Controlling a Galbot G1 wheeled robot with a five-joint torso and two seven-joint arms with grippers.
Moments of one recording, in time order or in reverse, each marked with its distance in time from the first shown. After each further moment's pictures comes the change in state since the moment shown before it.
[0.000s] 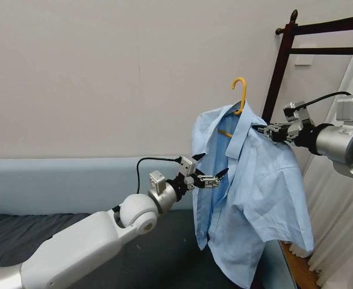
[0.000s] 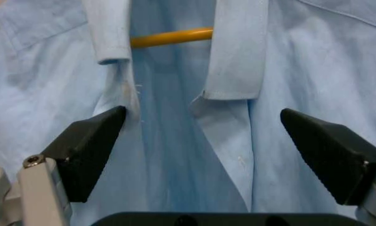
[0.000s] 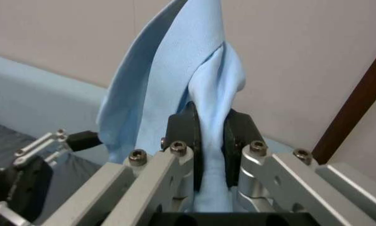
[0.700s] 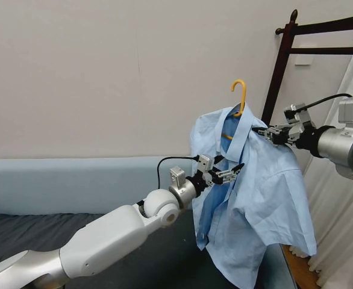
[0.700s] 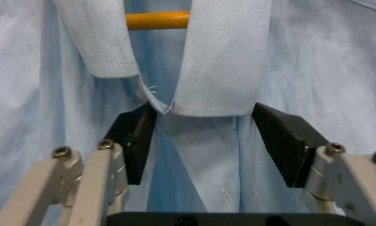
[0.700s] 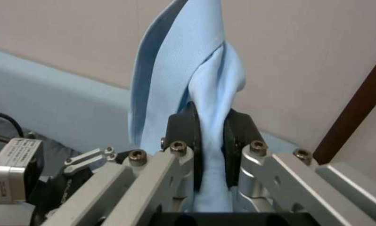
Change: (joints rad) left arm -0.023 -0.130 0.036 0.114 -0.049 -0.030 0.009; right arm -0.014 -0.006 0.003 -0.002 -0.003 0.002 -0.021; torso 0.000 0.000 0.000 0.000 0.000
